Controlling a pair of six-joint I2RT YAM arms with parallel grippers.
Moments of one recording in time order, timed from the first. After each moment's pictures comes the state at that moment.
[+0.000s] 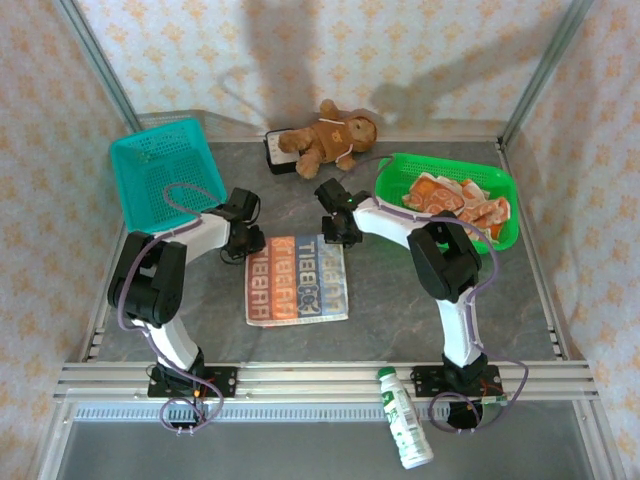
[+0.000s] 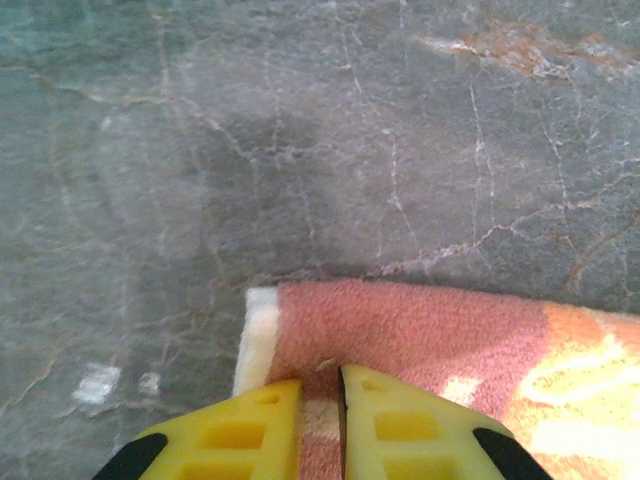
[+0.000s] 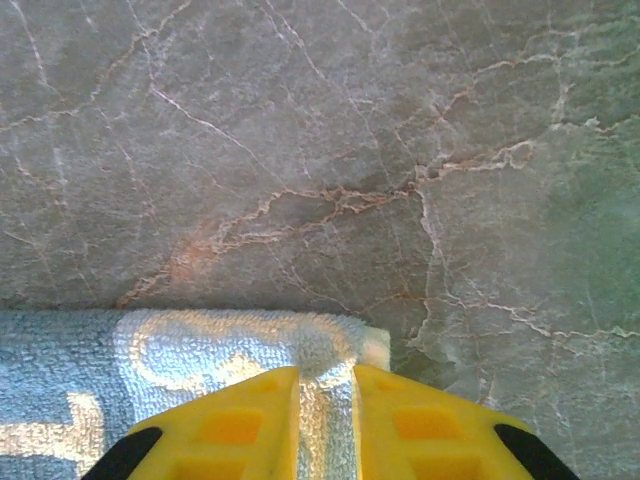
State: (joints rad) left arm -0.22 1.72 1.01 -0.52 0.00 -0.61; right arm 0.64 2.07 1.51 -0.66 0.06 0.61
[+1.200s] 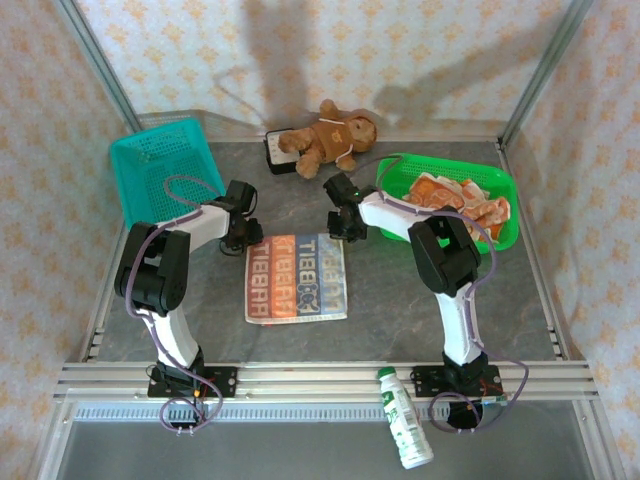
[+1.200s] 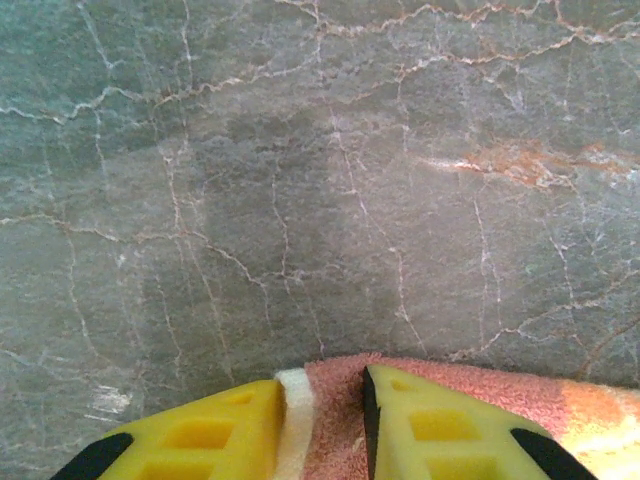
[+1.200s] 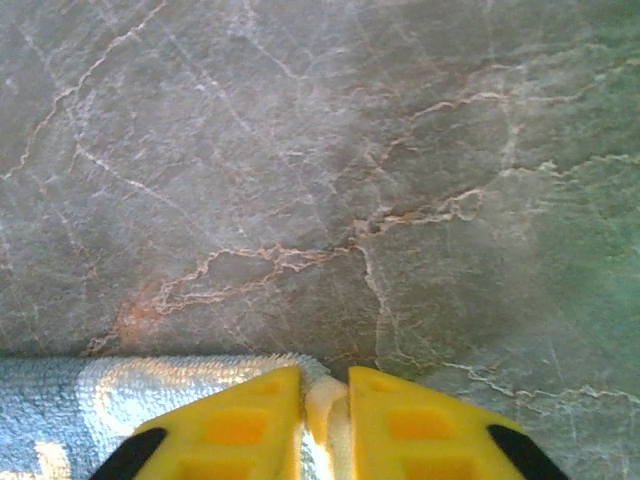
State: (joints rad) left arm -0.18 1.82 1.10 -0.51 -0.01 -0.54; right arm 0.58 2.11 1.54 -0.68 -0.02 0.62
